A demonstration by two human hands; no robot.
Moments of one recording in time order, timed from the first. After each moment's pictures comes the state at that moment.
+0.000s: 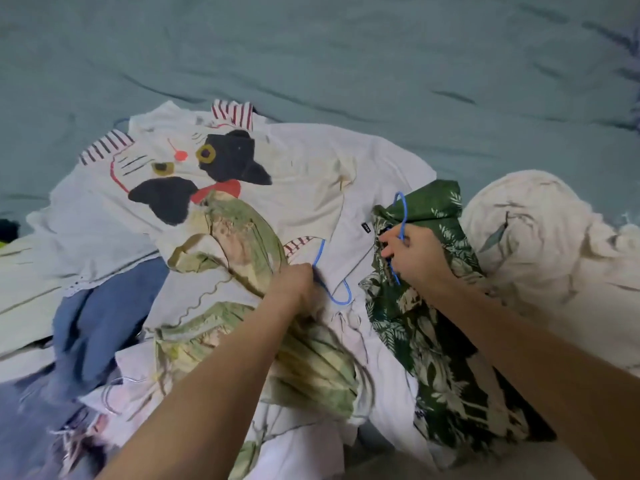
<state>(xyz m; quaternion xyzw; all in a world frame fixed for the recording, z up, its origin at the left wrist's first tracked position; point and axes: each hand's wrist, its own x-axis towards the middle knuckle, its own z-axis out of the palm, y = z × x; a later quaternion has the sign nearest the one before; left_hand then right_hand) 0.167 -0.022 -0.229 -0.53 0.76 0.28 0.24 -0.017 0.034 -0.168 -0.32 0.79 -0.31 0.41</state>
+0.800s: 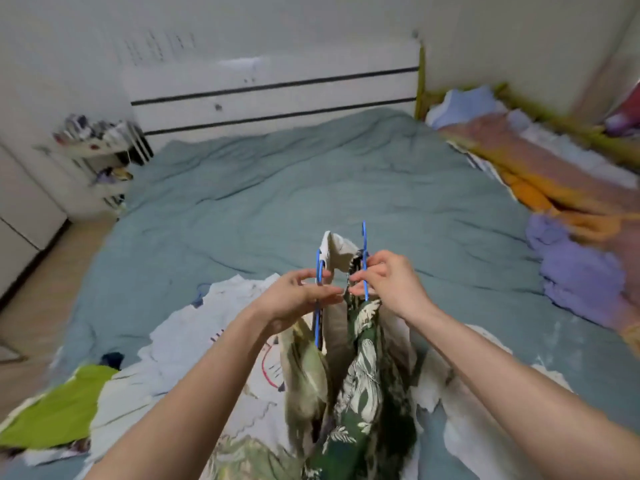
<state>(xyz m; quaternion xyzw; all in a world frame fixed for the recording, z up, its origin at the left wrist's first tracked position) 0.157 -0.054 0.115 -0.42 0.46 0.74 -0.26 -0.012 0.000 0.118 -0.42 0.65 -0.47 0.41</state>
